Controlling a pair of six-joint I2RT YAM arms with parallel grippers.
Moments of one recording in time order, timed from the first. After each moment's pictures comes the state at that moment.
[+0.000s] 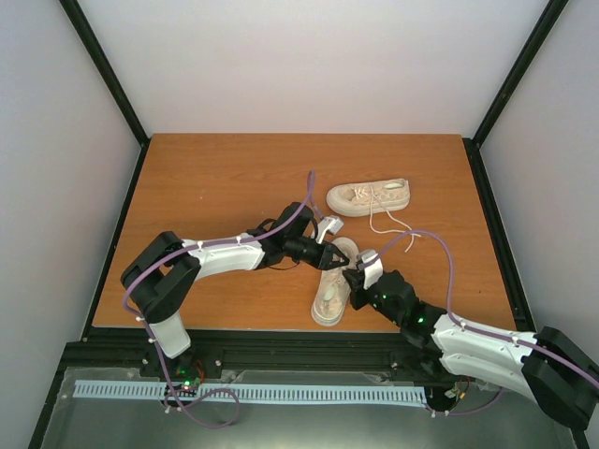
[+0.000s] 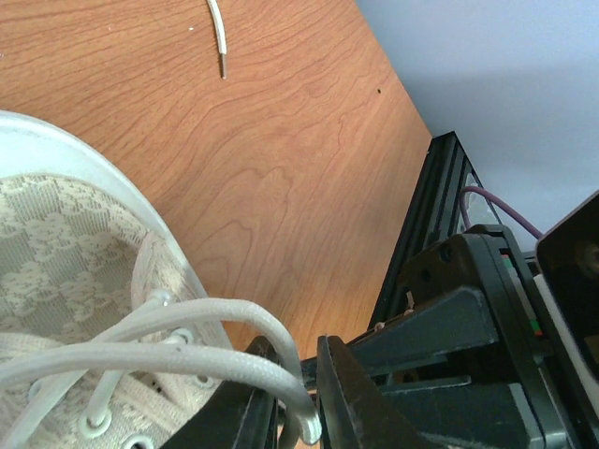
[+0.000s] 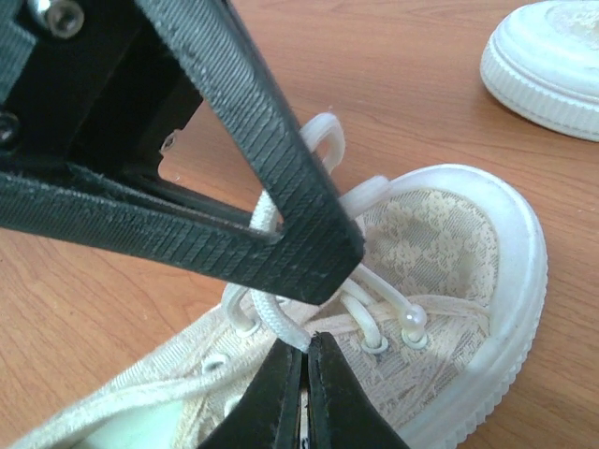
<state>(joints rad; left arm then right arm) -0.82 1.73 0.99 0.09 0.64 -0.53 0.85 0.90 0.11 0.38 0.12 0.26</state>
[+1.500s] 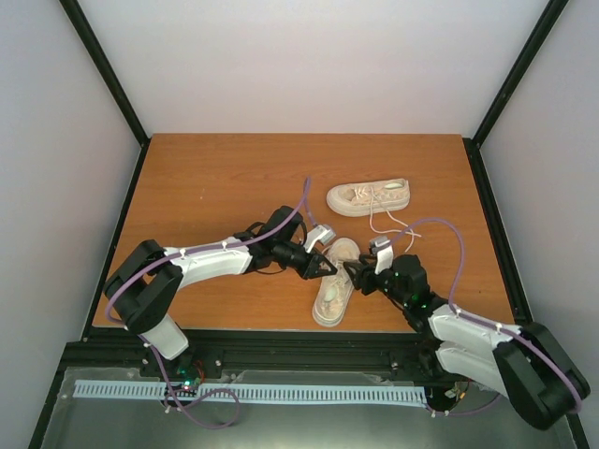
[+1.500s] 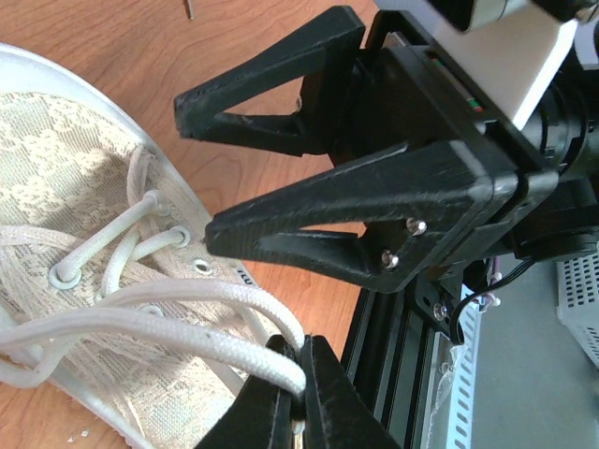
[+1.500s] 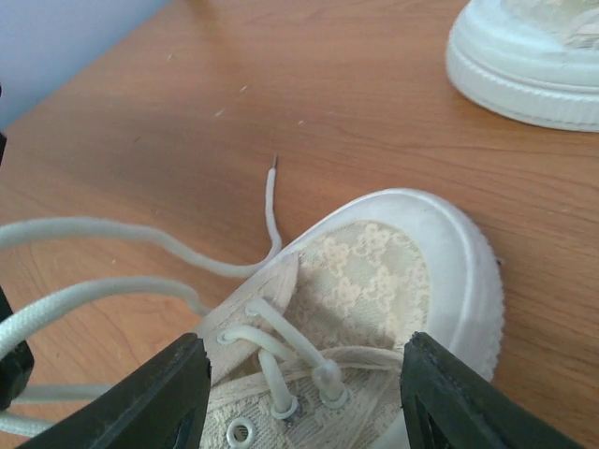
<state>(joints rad) -0.80 1.62 0.91 -0.03 0.70 -0.32 0.52 0.98 0.12 0.48 -0.20 0.28</state>
